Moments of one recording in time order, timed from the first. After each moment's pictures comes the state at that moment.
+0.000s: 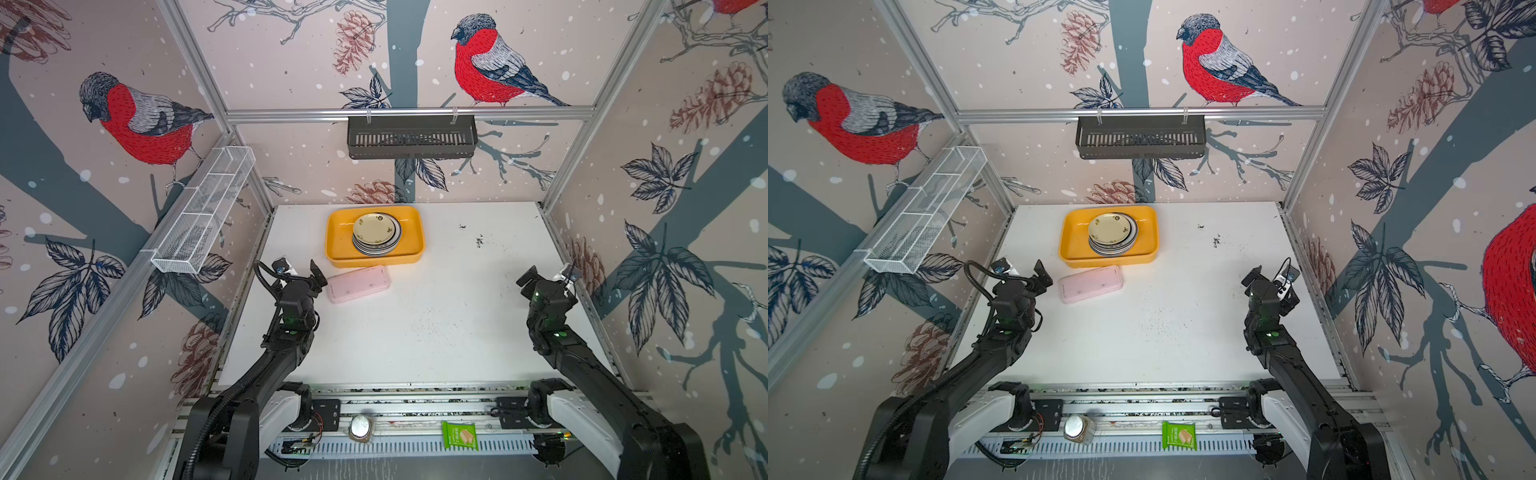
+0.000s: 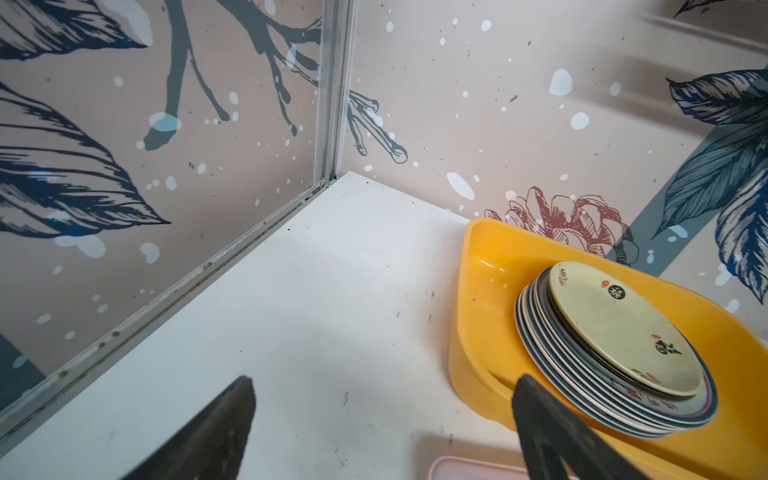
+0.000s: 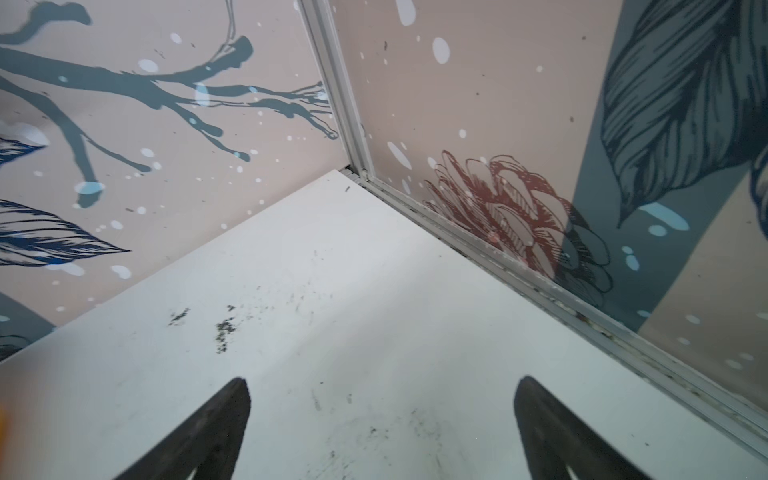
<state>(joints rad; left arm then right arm) -0.12 1.03 0.29 0.53 -0.43 -0.31 0.13 0.88 0.30 0.26 0.62 0.42</state>
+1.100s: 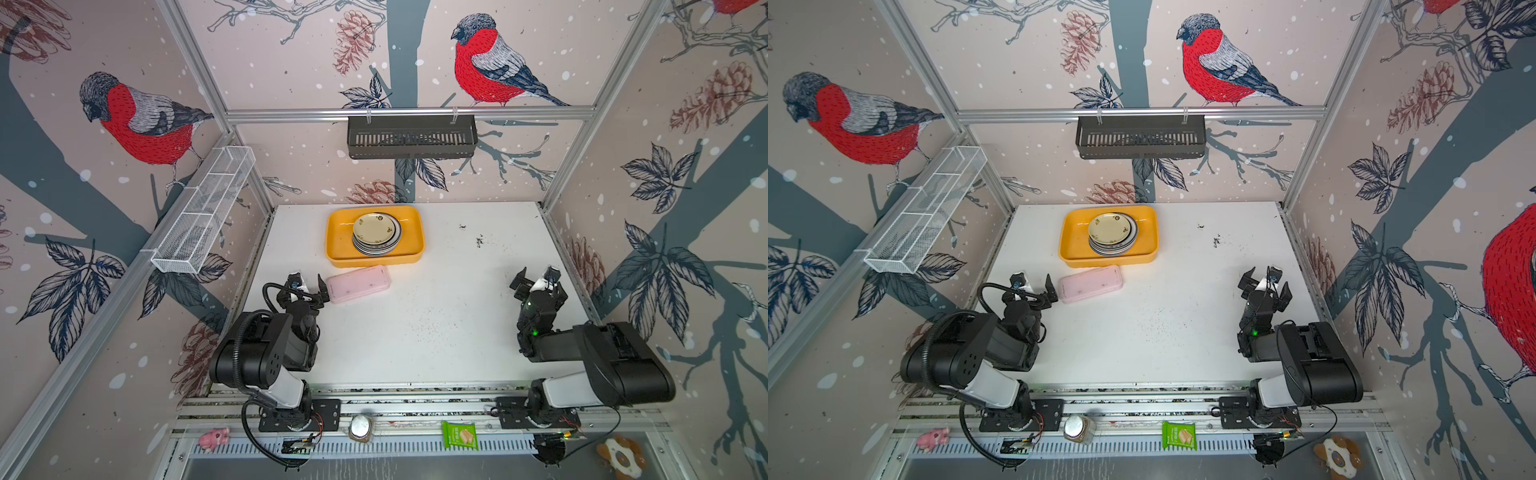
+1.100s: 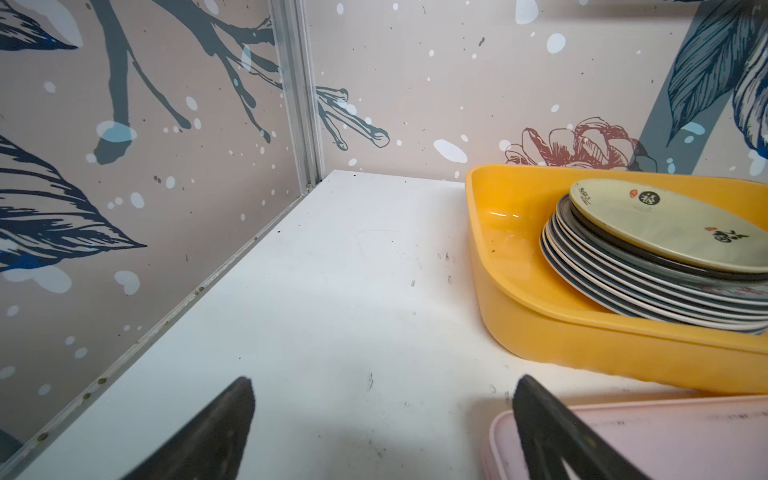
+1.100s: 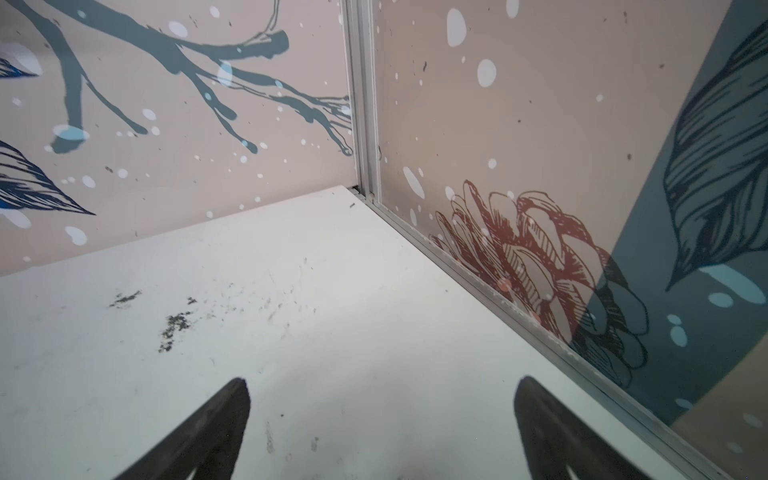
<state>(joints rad) -0.06 1.57 0.09 1.38 -0.29 -0.03 0.10 1.44 0.15 1.21 0.55 0.10</state>
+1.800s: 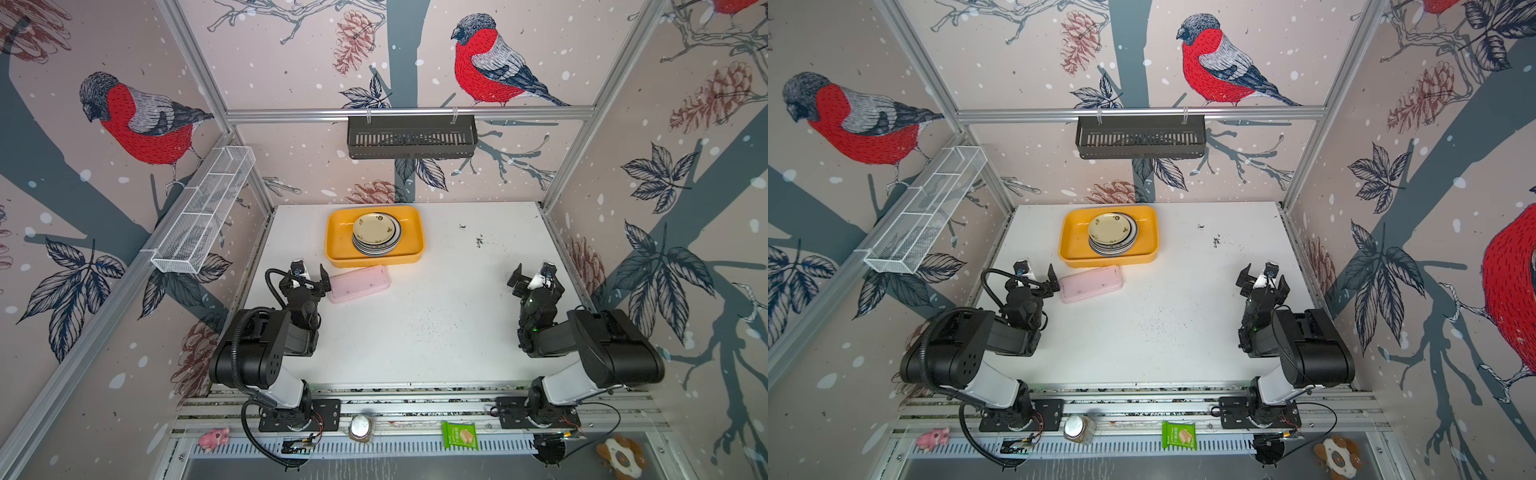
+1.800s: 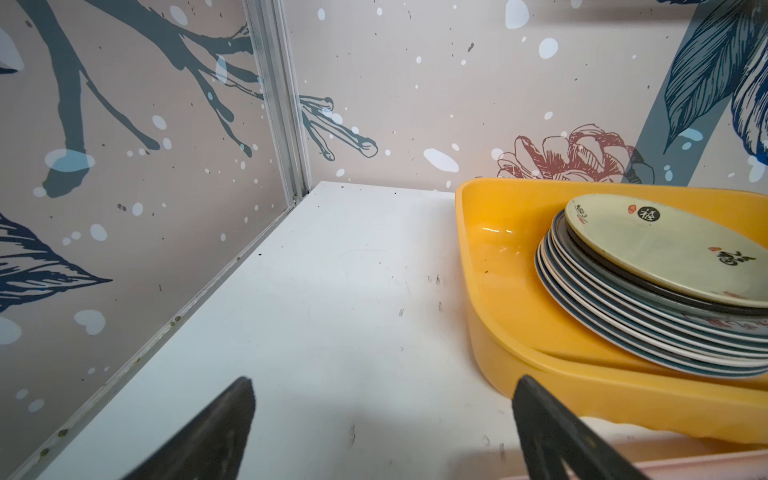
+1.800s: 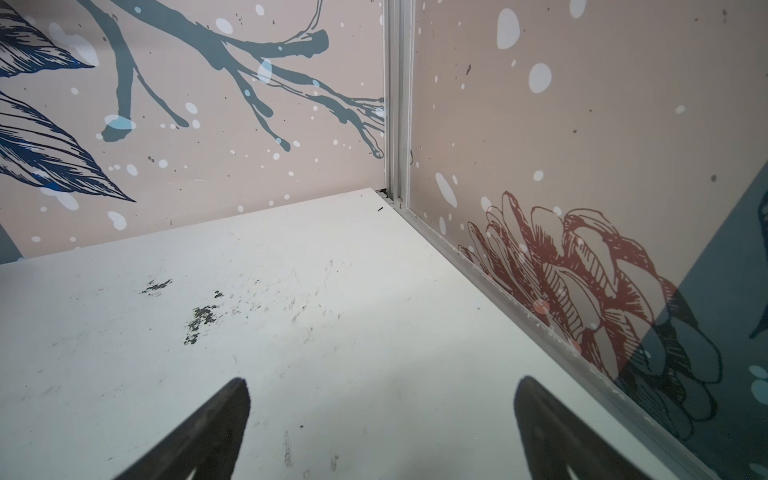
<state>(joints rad) -0.05 1.56 0.22 1.23 -0.26 -0.03 0.05 1.54 0.18 1.28 0.41 0.06</state>
